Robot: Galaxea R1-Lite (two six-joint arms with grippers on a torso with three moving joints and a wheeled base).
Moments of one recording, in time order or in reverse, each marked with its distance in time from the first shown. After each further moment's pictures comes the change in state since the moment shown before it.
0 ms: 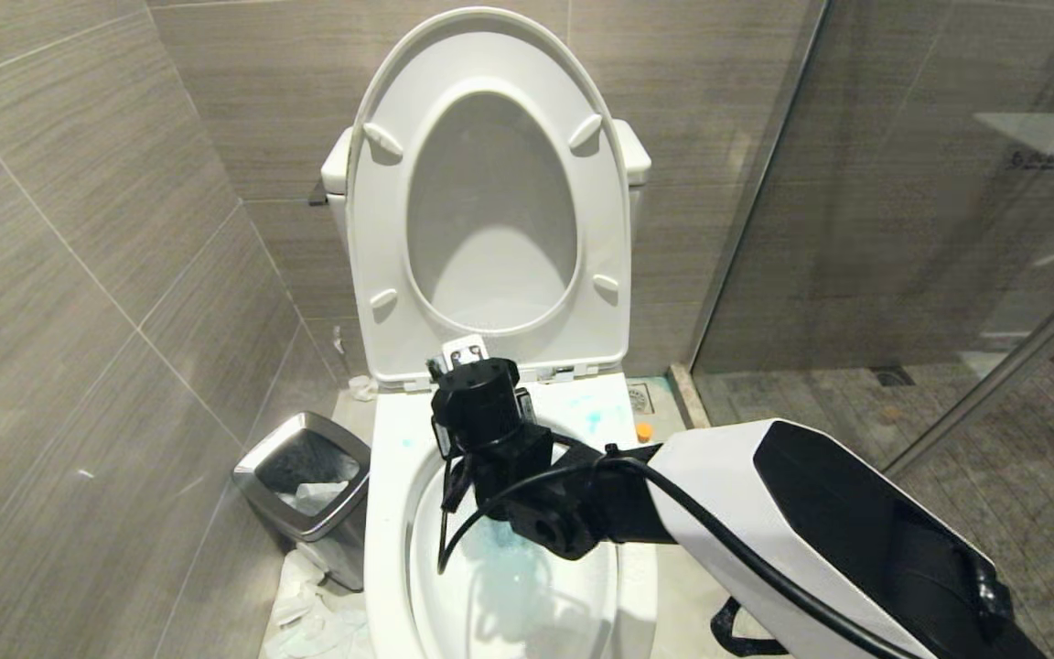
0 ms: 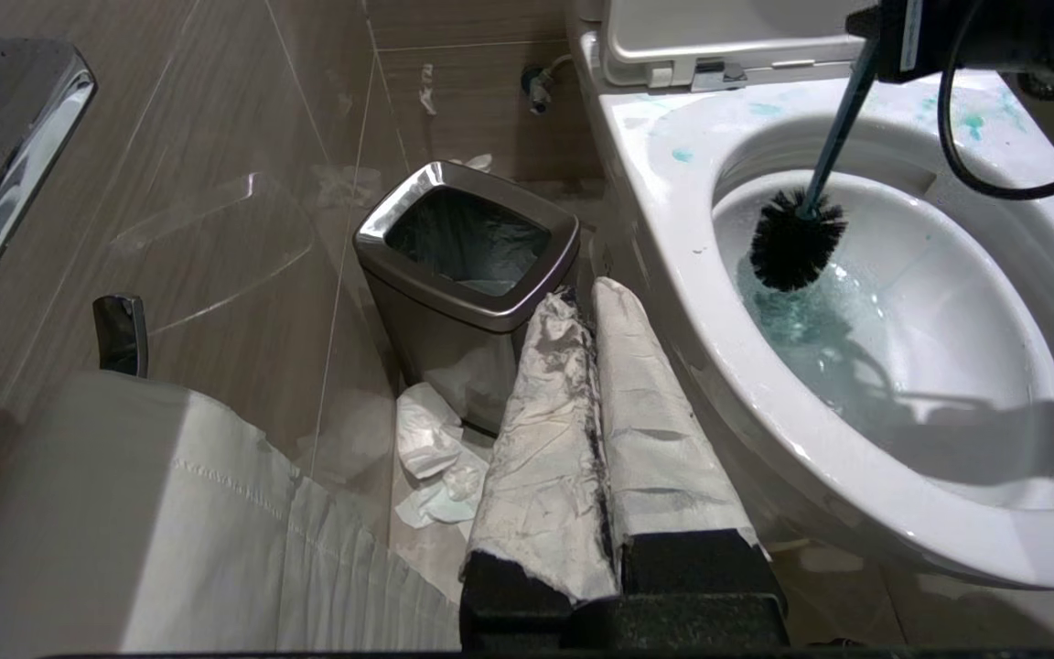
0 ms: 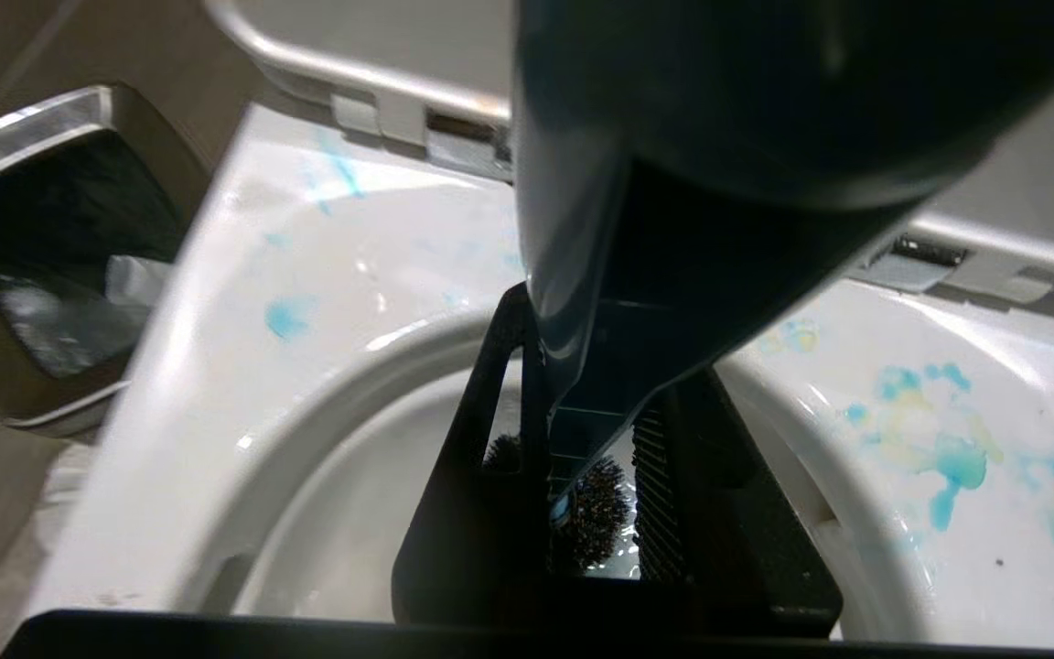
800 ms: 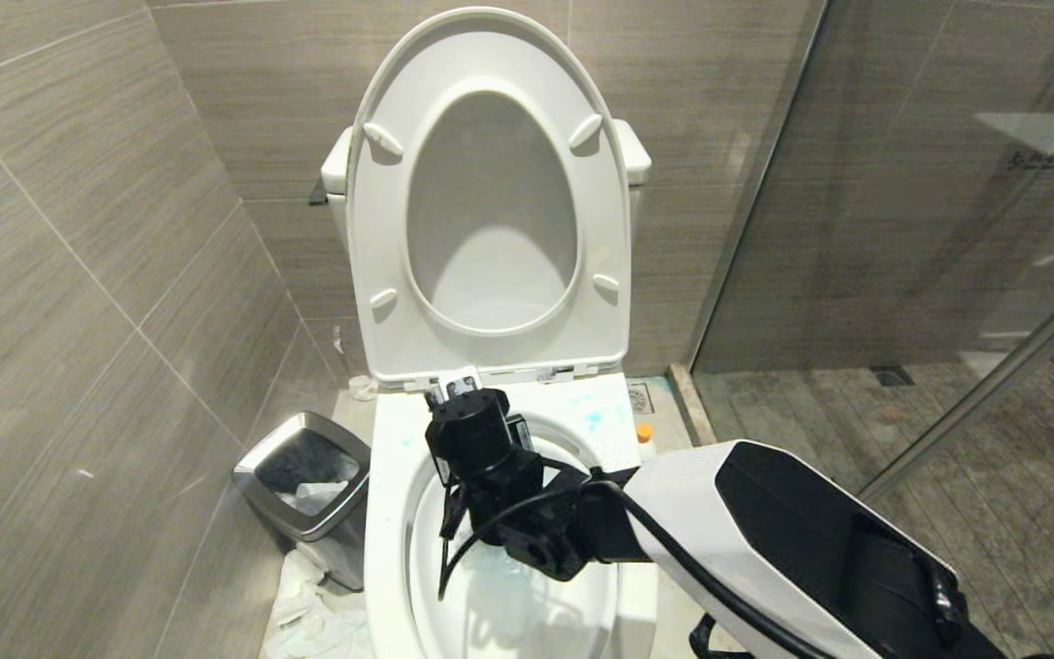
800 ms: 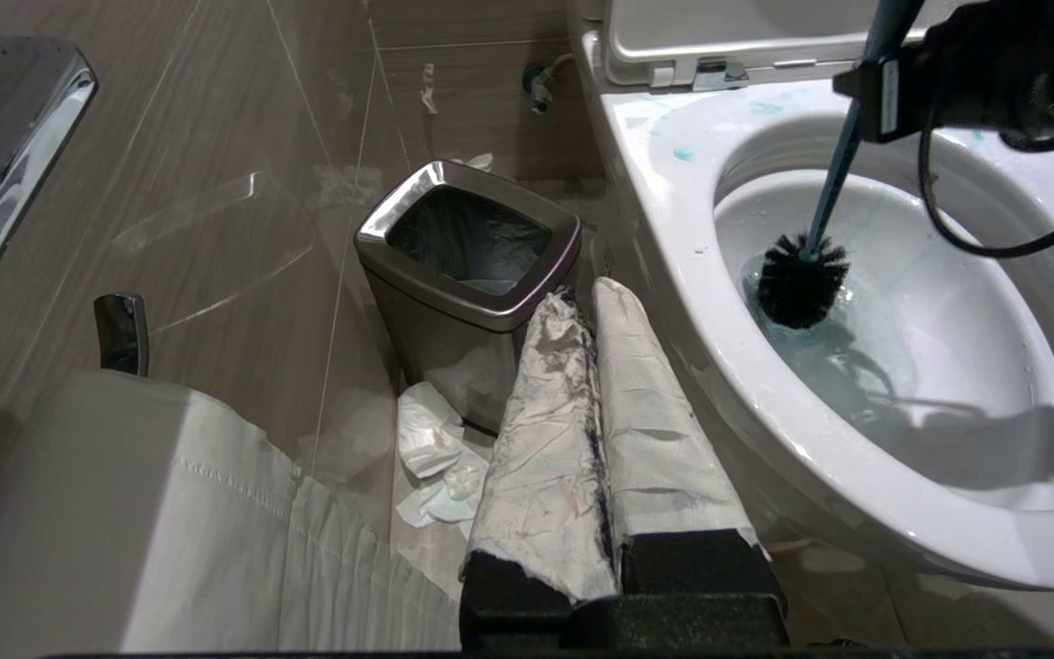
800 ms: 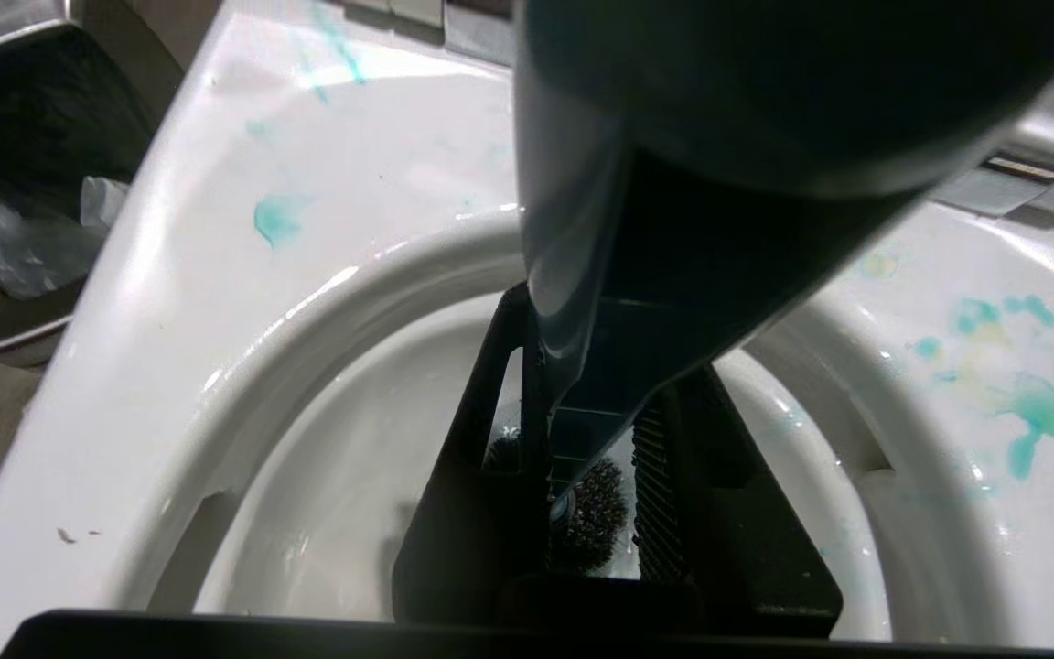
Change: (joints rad) left arm 0.000 0.000 0.001 0.000 0.000 0.000; right arm 0.009 0.051 0.010 0.007 -0.005 0.012
